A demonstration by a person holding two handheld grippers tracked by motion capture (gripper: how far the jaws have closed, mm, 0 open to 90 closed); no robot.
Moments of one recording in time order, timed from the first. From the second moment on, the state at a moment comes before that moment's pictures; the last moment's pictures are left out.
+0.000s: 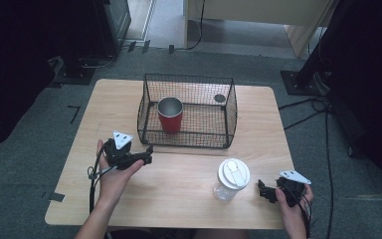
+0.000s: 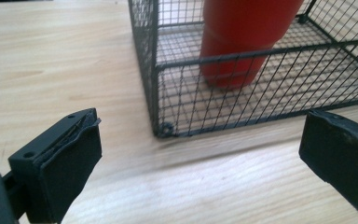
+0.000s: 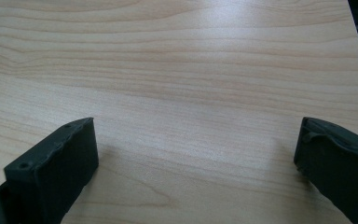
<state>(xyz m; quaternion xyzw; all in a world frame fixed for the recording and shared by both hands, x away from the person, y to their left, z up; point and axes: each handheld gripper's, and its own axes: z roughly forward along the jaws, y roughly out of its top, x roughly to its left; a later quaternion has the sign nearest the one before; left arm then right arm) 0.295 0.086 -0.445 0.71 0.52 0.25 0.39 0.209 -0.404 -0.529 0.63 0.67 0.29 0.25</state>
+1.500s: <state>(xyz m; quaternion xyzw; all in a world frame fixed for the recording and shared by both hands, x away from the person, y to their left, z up) 0.250 0.176 -0.520 0.70 0.59 0.23 0.32 0.208 -0.405 -0.529 0.62 0.68 0.29 0.25</state>
